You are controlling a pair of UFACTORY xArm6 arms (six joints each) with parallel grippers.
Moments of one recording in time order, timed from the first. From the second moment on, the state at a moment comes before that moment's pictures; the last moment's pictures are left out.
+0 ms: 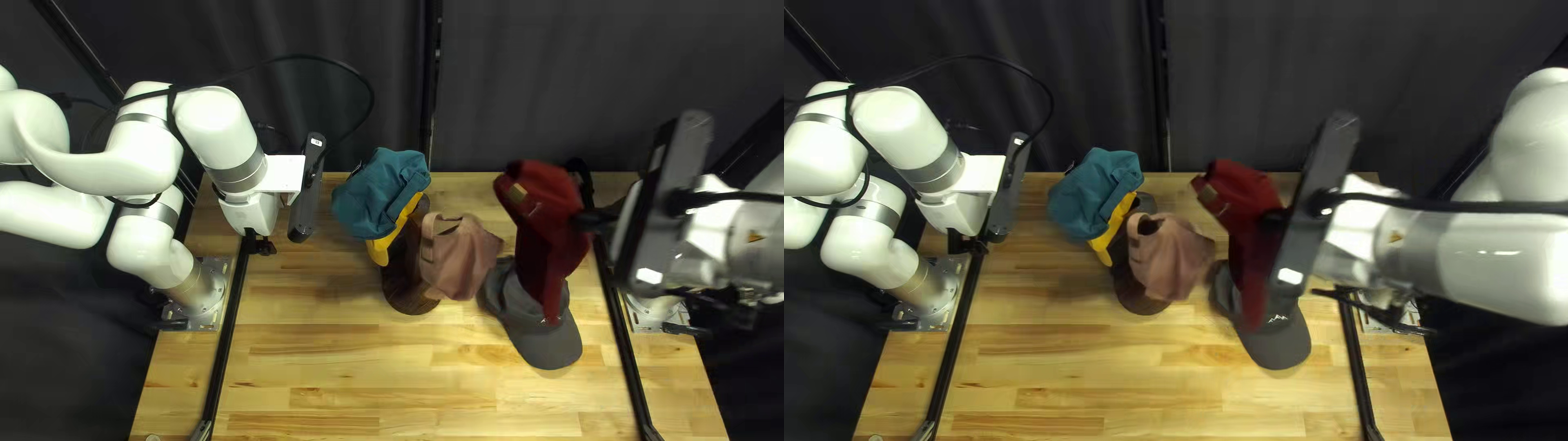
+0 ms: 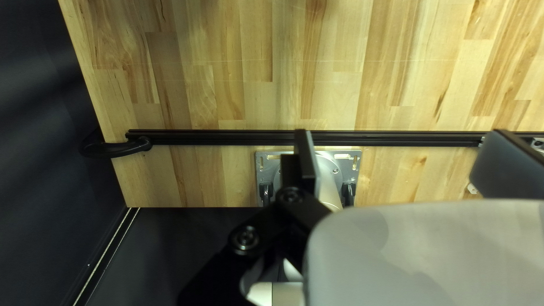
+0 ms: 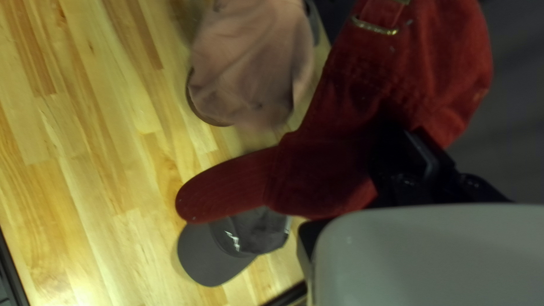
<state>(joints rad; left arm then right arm) -0.01 -0.79 -0.78 0.00 1.57 -0.01 0.87 -0.50 -1.30 -0.86 1.82 0.91</state>
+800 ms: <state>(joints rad) -0.01 -0.79 -0.78 0.00 1.57 -0.01 0.90 -0.58 -1.11 -0.53 1.99 1.25</state>
